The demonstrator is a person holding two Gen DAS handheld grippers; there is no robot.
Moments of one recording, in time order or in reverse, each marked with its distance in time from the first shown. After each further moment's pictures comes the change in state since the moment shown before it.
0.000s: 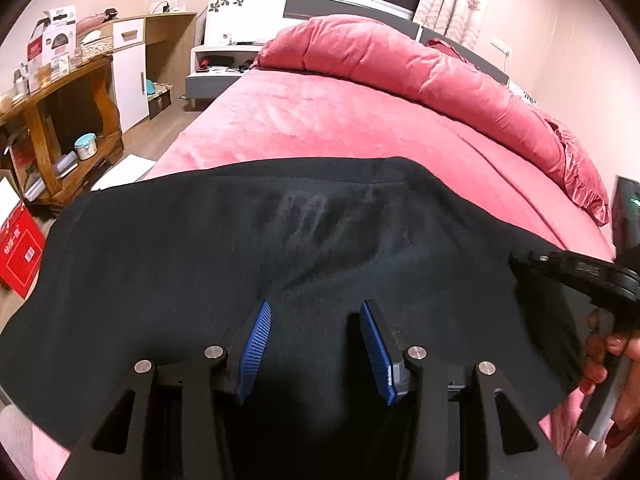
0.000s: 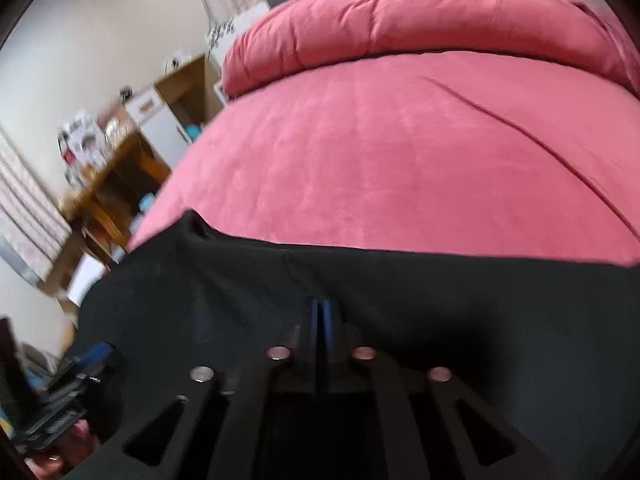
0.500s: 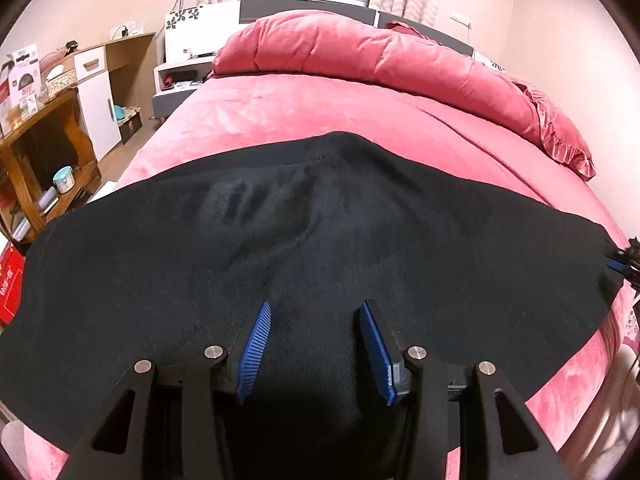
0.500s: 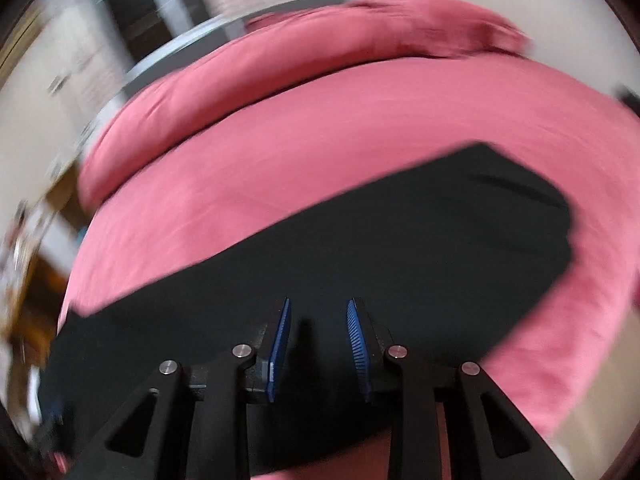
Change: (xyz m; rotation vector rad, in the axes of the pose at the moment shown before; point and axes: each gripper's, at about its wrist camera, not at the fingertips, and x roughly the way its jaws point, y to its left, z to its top) left arm 0.005 -0.039 -0.016 0.161 0.012 -0.022; right arm -0.171 -0.186 -0.063 0.402 -0.205 -0.398
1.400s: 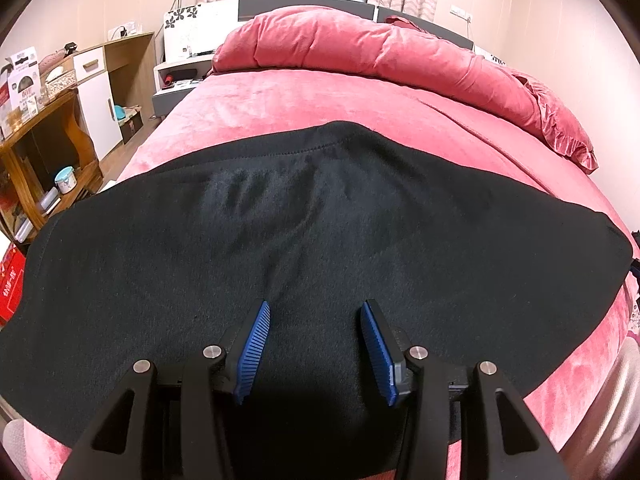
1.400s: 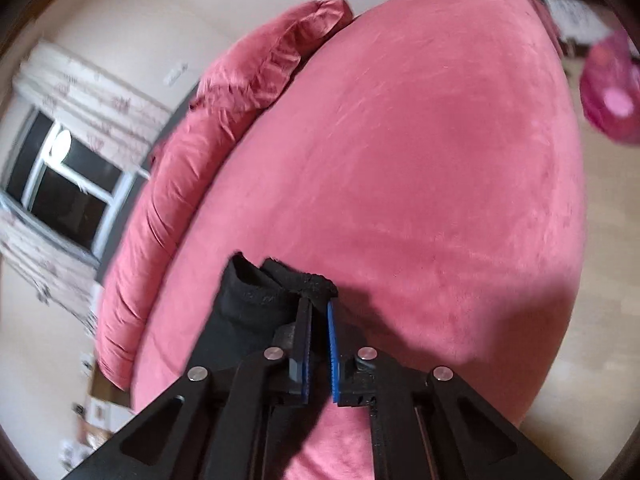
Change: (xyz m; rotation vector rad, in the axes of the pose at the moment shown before) left arm 0.004 -0.003 -0.005 0.016 0.014 0.016; right arm -0.004 -0.188 0.037 0.535 -0.135 0.081
